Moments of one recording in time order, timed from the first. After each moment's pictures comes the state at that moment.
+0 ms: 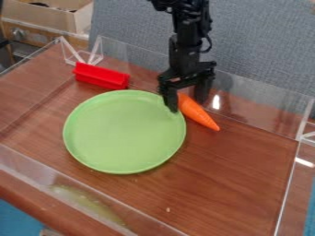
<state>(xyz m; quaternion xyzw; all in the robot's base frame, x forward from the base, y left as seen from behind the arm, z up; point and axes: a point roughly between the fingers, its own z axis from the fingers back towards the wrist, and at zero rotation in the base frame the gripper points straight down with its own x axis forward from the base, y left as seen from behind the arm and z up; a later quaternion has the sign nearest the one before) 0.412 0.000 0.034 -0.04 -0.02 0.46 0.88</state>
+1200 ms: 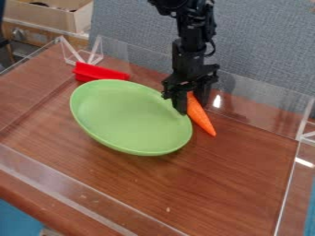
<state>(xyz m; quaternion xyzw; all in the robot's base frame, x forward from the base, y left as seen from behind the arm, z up) 0.407 -0.008 0.032 -0.04 -0.02 0.49 0.87</state>
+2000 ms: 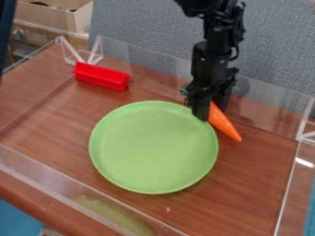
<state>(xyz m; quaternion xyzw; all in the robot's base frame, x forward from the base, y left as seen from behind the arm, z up) 0.395 -0.047 0.049 -0.02 0.00 0.54 0.84</state>
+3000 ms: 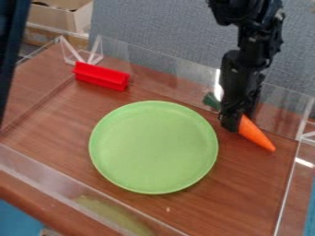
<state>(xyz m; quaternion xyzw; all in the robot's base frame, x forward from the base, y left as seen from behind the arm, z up) 0.393 -0.090 0.041 -0.02 -0.02 0.61 0.79</state>
